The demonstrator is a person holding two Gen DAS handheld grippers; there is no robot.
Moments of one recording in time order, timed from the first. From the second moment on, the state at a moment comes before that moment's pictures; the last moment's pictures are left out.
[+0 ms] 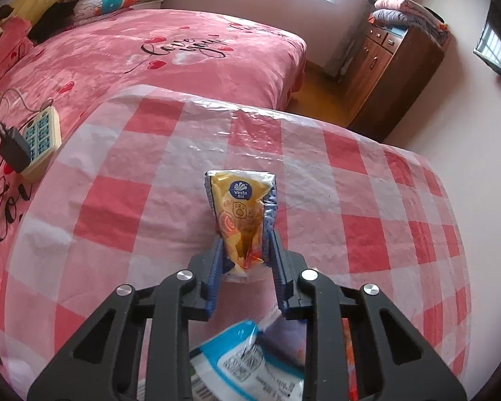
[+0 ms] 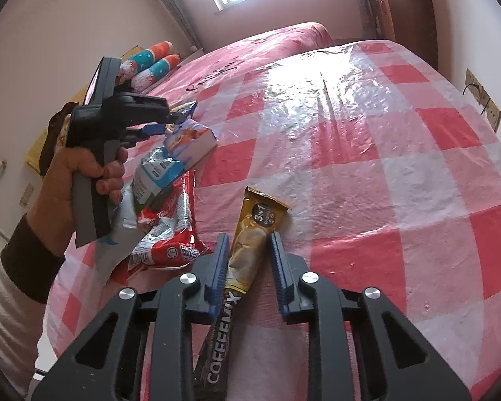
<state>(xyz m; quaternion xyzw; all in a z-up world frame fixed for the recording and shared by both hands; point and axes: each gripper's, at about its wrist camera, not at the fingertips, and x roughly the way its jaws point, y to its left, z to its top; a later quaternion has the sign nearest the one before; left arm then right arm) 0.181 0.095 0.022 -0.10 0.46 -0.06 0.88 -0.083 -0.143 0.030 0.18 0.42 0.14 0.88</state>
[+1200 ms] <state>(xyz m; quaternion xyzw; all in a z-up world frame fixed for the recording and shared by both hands) -0.007 0.167 0.052 -0.13 0.41 -0.09 0.90 -0.104 -0.136 0.053 0.20 0.37 0.18 0.89</state>
